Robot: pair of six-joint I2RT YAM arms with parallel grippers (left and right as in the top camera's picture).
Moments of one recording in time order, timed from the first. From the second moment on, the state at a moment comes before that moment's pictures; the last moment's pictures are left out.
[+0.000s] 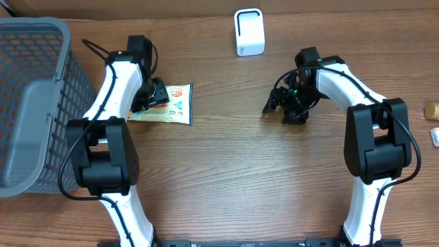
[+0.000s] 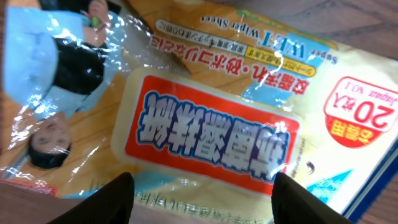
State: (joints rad) left arm 0.01 2.08 1.65 -1.05 -0.08 -0.36; right arm 0.18 2.18 1.56 -0.98 -0.55 0.41
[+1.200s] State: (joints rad) left arm 0.01 2.08 1.59 -0.90 -0.03 -0.33; right arm 0.18 2.18 1.56 -0.97 -0.56 0.38
